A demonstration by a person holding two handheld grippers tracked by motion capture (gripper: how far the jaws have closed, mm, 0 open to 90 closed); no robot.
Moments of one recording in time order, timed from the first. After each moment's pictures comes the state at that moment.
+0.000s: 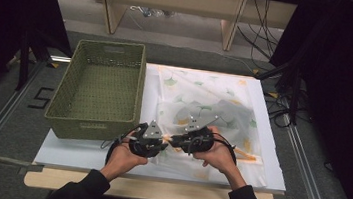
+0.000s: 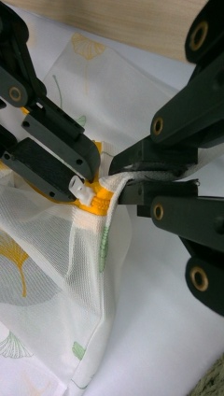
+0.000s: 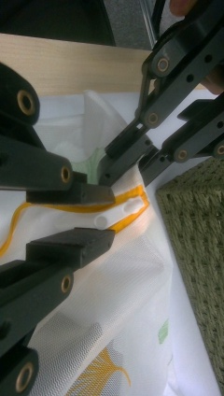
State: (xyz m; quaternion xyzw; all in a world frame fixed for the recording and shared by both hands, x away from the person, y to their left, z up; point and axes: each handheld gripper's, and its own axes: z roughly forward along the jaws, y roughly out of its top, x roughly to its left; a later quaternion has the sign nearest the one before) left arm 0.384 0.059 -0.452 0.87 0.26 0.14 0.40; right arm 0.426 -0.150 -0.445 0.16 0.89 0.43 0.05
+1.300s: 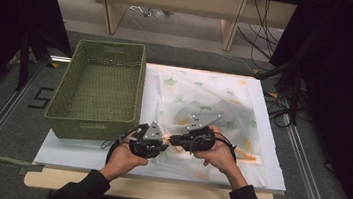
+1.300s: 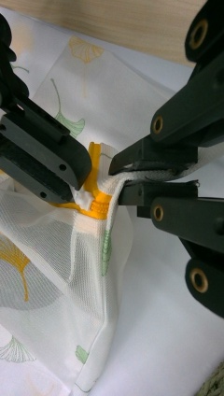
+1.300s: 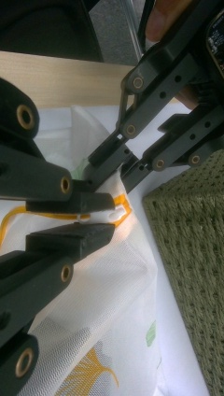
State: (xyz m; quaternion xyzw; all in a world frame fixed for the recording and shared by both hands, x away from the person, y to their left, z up) left arm 0.382 0.058 -0.453 0.87 0.26 0.13 0.40; right arm 0.426 -0.152 -0.440 0.16 0.88 0.45 0.03
